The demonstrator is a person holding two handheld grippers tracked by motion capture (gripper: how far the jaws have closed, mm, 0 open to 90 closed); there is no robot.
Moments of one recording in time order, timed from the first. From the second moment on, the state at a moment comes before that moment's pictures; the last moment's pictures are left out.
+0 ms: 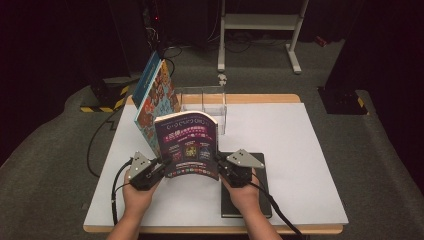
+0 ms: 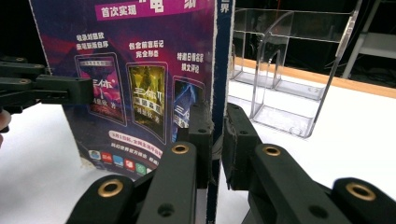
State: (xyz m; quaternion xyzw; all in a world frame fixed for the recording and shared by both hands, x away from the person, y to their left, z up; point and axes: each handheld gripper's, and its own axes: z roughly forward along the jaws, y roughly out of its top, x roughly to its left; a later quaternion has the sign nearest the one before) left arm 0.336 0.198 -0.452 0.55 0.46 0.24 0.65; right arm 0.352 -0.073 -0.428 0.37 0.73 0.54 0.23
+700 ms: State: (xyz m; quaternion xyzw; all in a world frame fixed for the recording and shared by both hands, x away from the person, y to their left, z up) left arm 0.326 0.202 -0.459 0.57 0.45 0.26 0.64; right arm 0.338 -0.078 -0.440 0.35 0.73 0.54 0.21
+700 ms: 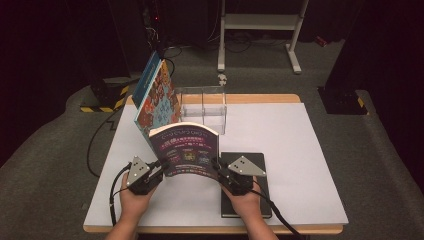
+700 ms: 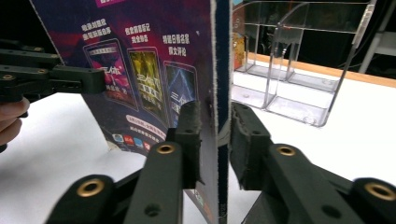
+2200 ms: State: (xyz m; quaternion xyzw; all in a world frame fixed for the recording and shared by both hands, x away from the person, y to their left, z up) left arm 0.334 0.213 -0.460 0.55 0.48 0.26 0.63; right arm 0.342 -0.072 -0.391 0.32 0.68 0.60 0.26
